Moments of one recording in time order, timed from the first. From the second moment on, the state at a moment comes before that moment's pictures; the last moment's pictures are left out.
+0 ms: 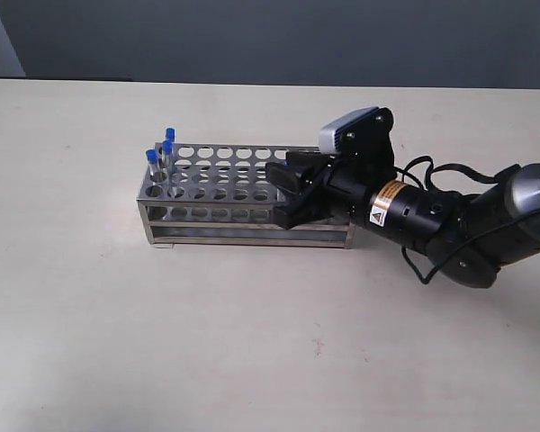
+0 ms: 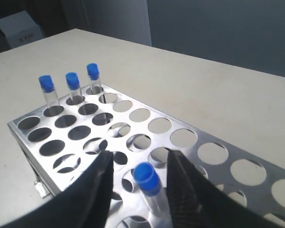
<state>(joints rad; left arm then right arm) 0.00 0.00 0.00 0.14 0.25 -0.04 0.60 1.97 -0.69 -0.40 -1.00 0.29</state>
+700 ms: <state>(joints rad) 0.00 0.00 0.00 0.14 0.25 -0.04 0.60 2.02 -0.76 -0.41 -0.97 0.28</state>
